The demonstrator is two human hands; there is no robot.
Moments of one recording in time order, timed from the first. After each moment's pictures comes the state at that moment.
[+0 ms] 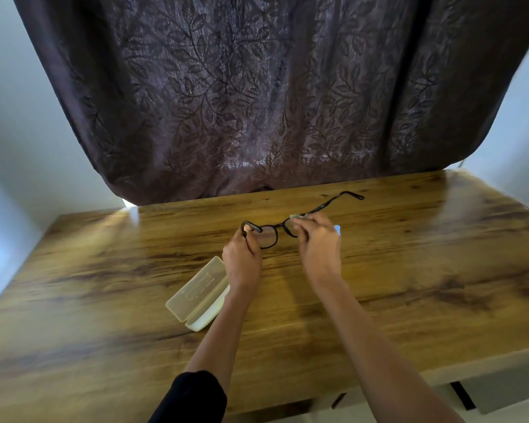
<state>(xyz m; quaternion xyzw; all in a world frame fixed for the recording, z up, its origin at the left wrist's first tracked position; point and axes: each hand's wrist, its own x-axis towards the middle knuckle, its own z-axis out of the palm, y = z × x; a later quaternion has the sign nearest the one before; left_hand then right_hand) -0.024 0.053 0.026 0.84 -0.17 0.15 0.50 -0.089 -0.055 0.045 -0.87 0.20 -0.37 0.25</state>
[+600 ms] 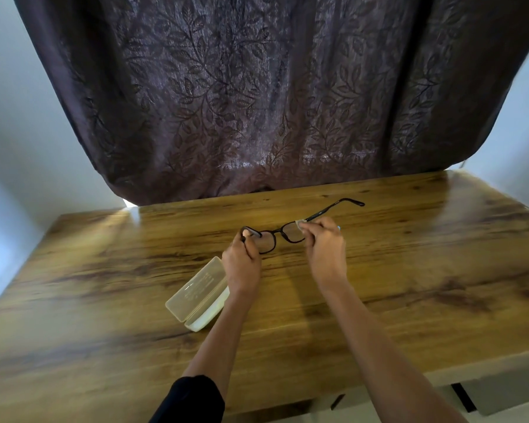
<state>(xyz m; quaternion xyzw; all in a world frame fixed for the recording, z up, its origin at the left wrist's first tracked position) -0.031 0.055 0.023 0.83 -0.15 0.14 0.51 -0.092 -0.069 0.035 -0.87 0.23 -0.34 0.26</state>
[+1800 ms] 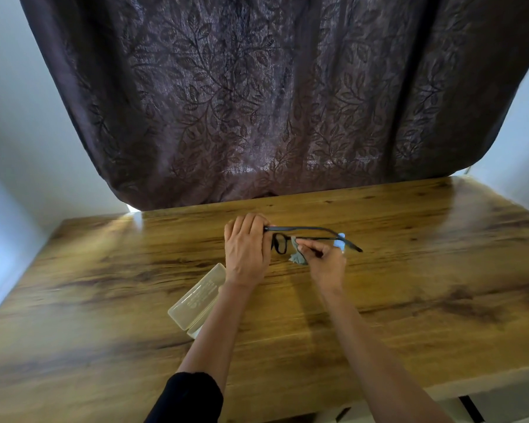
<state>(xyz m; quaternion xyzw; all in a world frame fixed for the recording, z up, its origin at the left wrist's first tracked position) -0.009 0.057 0.048 0.82 -0.36 0.29 0.34 -0.082 -0.064 0.015 -0.72 0.31 -0.31 0.54</state>
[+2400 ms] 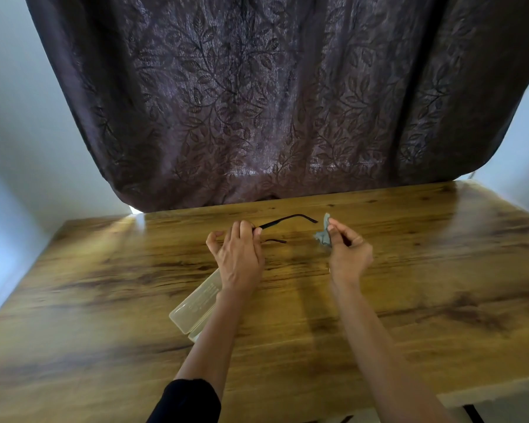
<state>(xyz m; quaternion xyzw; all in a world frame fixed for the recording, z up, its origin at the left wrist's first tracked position) -0.004 0.062 0.038 0.89 -0.23 0.27 0.29 -0.082 -0.072 0.050 -0.53 0.37 -0.45 0.62</state>
